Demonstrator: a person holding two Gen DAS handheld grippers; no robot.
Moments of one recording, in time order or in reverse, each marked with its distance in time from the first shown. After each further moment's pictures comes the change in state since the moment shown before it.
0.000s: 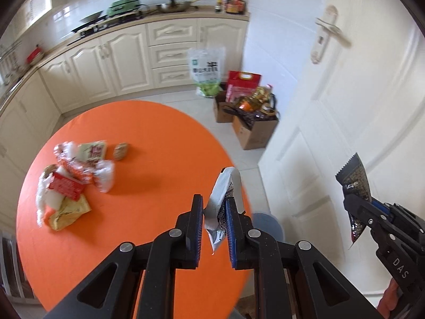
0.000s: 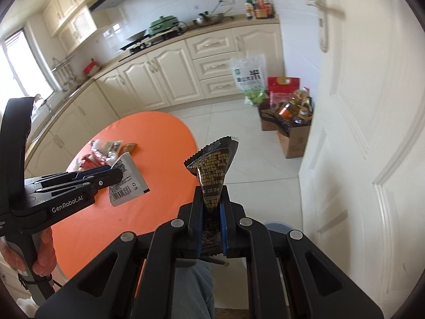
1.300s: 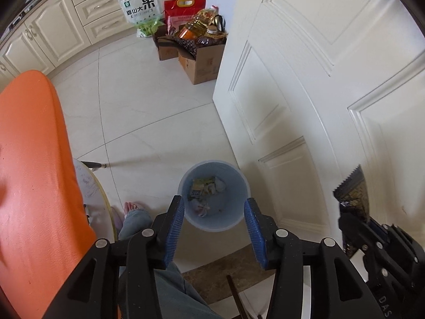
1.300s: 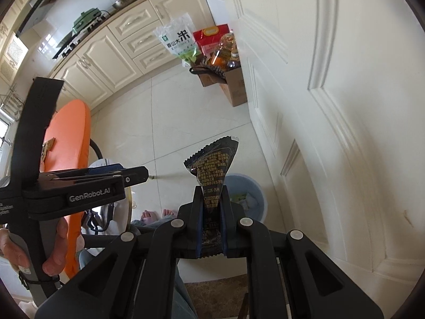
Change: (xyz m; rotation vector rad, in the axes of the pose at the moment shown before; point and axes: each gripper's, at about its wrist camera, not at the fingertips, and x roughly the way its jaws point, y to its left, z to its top) left arm 0.233 -0.141 0.070 0.160 0.370 -0.119; right arm 0.038 -0.153 -0.059 0.281 0.192 -0.155
